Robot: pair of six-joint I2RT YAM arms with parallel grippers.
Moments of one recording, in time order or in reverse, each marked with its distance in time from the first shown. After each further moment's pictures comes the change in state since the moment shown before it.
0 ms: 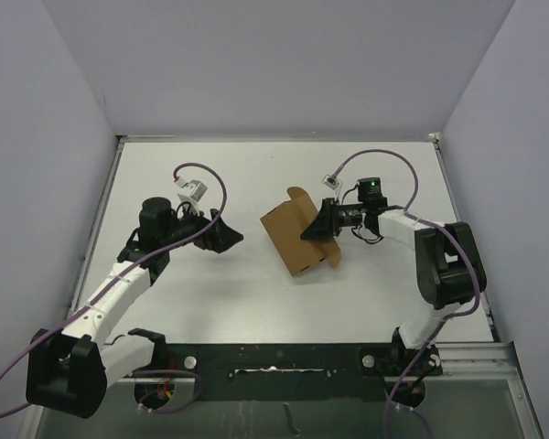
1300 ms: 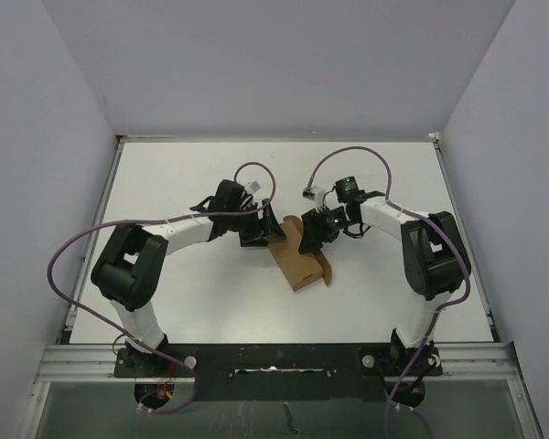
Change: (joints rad) left arm -0.252 0.694 0.380 -0.059 -0.097 -0.426; right arm 0.105 0.155 0.191 -0.443 0.383 -0.333
